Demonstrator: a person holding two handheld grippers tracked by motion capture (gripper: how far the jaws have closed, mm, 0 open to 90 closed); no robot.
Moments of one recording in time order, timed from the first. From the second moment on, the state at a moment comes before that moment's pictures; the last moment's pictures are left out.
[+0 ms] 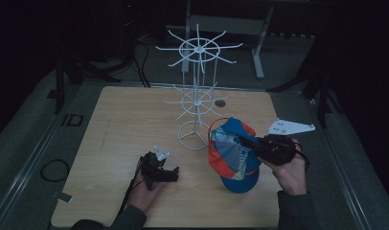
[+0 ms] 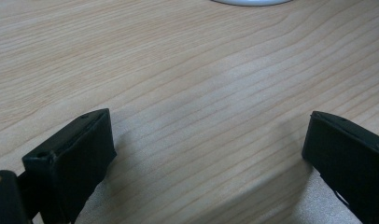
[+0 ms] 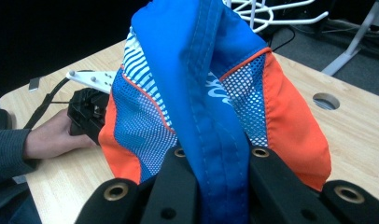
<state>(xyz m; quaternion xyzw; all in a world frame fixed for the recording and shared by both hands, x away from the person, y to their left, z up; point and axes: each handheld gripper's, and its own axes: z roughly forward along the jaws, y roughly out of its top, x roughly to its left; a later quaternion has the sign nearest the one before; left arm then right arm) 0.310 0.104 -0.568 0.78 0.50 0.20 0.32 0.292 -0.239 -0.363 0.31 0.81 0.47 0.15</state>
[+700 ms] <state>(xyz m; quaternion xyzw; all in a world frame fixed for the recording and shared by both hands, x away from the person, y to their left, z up) 0.310 0.104 -0.568 0.78 0.50 0.20 0.32 0.292 -0.247 -0.344 0.31 0.80 0.50 0.16</state>
